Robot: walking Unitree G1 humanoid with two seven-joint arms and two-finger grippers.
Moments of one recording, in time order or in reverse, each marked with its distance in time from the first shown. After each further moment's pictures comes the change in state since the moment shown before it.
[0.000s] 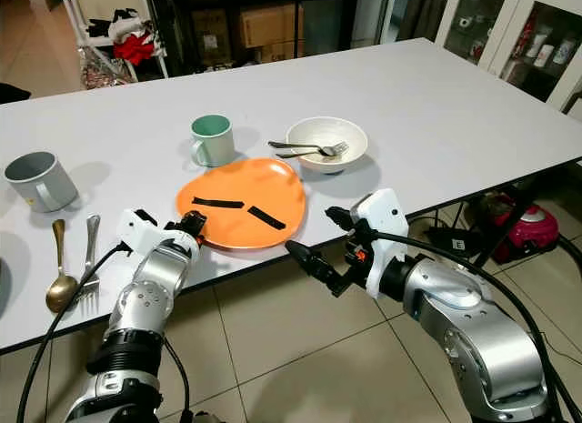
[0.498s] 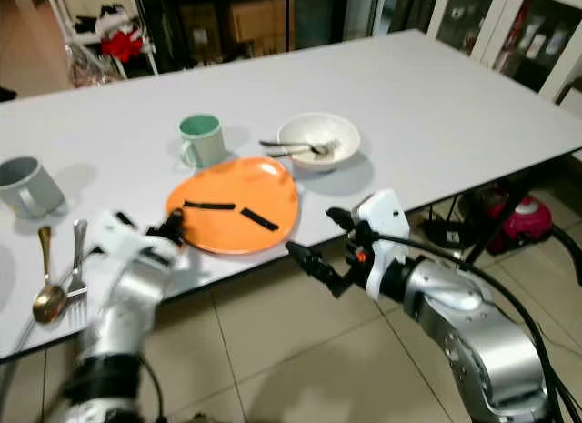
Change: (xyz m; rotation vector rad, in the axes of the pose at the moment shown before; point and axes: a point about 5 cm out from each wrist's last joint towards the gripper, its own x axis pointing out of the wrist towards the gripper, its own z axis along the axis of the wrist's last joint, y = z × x) left arm -0.027 0.016 0.032 0.179 -0.114 -0.033; right arm -0.001 0.001 -0.002 0.002 -0.007 -0.003
